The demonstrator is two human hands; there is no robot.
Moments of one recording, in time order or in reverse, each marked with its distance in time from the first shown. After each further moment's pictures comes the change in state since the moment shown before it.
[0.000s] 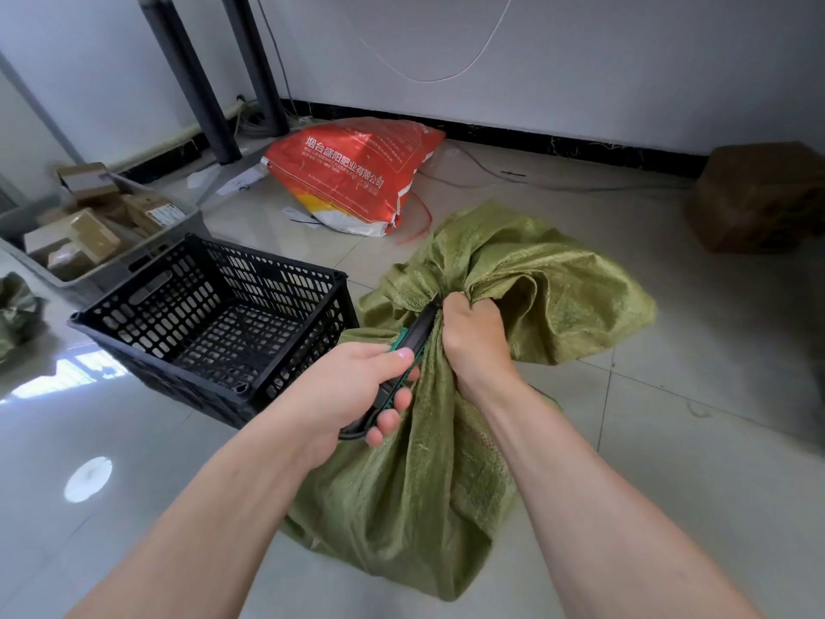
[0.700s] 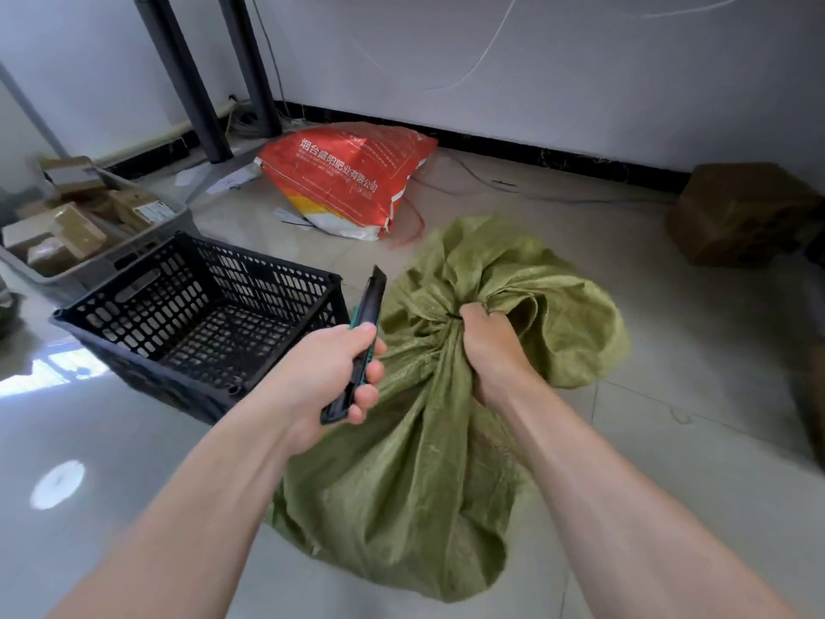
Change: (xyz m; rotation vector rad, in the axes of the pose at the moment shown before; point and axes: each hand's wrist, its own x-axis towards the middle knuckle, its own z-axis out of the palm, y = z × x) left_hand 0.012 0.000 -0.021 -0.173 0.074 0.006; right_hand 0.018 0.010 -0.007 0.074 -0.038 0.103
